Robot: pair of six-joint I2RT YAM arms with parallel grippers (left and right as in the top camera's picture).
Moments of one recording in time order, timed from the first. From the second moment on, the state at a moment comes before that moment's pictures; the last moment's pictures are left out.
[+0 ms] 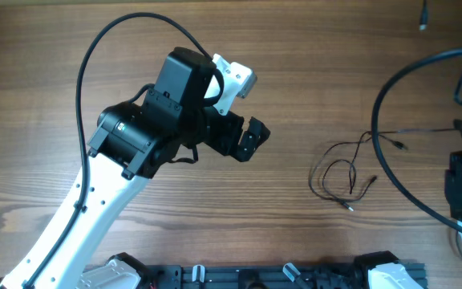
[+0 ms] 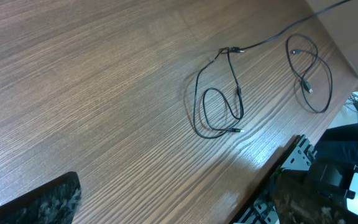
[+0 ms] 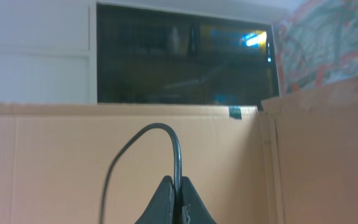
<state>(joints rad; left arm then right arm) -0.59 1.38 1.56 -1.05 0.34 -0.12 0.17 1.13 1.58 0.16 0.47 -0.24</state>
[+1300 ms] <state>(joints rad) -0.59 1.55 1.56 -0.90 0.36 -0.06 0.17 1.05 1.58 -0.25 0.08 0.15</state>
